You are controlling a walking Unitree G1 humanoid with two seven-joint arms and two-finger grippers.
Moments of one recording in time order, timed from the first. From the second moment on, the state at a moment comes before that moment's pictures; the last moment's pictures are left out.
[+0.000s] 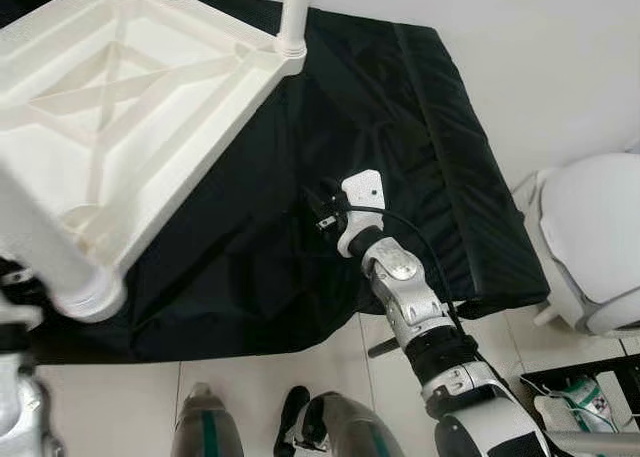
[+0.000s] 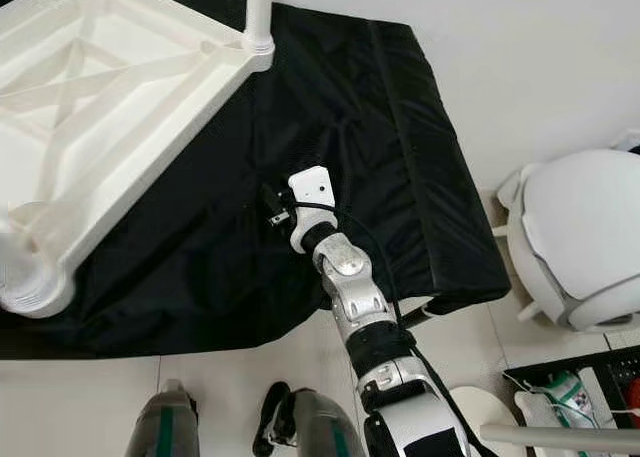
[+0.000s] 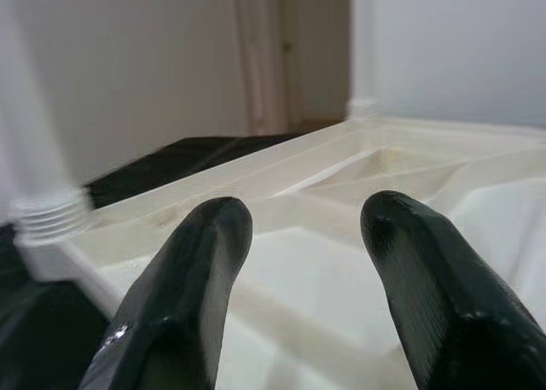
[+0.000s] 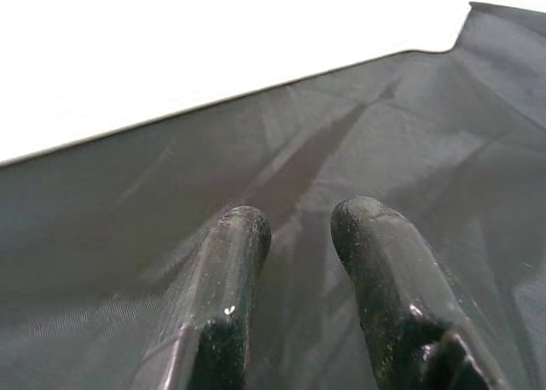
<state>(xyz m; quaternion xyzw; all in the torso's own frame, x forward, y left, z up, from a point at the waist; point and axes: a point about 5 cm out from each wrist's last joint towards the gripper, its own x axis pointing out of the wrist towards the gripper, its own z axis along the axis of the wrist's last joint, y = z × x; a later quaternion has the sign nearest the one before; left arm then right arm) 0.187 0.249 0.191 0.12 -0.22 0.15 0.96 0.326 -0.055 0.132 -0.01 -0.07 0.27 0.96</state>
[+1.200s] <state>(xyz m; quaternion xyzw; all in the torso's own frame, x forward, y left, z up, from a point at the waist) 0.248 0.146 0.196 0.08 -0.16 -0.12 0.98 0.281 -0.079 0.149 -0.01 -0.01 0.60 0.80</state>
